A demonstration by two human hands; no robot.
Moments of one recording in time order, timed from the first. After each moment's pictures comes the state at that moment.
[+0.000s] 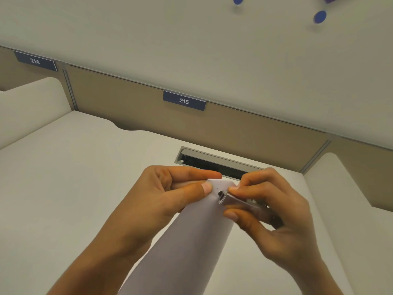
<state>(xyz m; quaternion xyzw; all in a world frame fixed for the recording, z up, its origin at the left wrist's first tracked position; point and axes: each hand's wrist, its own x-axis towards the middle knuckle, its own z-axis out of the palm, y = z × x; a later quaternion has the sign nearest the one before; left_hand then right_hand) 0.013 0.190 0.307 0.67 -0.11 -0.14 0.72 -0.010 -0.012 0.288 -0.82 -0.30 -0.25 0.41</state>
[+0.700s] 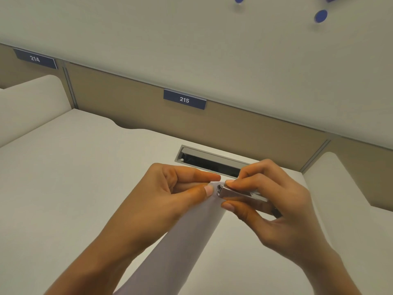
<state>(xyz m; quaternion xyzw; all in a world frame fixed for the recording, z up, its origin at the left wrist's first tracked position) 0.010 0.190 0.305 0.72 -0.11 -0.11 0.68 -0.004 -0.018 0.296 -0.86 -0.30 -0.23 0.35</state>
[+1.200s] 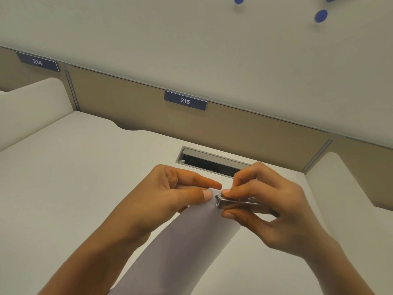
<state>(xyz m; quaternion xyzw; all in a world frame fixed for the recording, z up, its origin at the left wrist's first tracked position) 0.022 0.191 0.299 0.72 -0.11 -0.16 0.67 0.008 -0.028 0.297 -0.86 -0.37 -0.21 0.27</state>
